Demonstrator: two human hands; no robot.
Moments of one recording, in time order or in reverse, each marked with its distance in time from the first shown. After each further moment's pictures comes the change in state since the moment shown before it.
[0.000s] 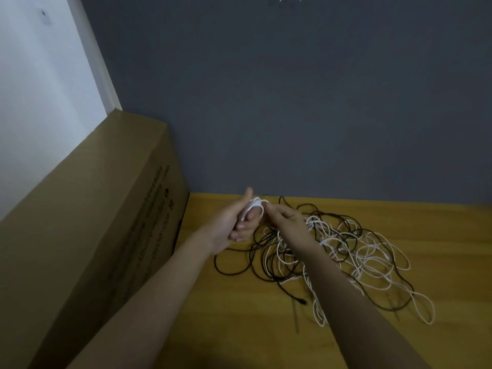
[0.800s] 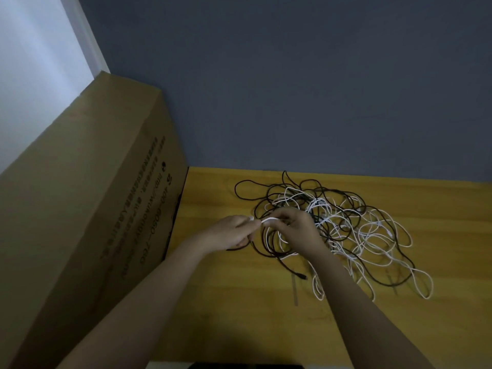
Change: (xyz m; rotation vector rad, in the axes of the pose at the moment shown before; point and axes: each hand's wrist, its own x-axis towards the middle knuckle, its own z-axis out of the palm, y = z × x) left_hand -0.005 -0.068 -0.027 0.812 0.056 -0.324; right_hand -0.024 0.051 -0.017 -0.489 -0.036 -0.113
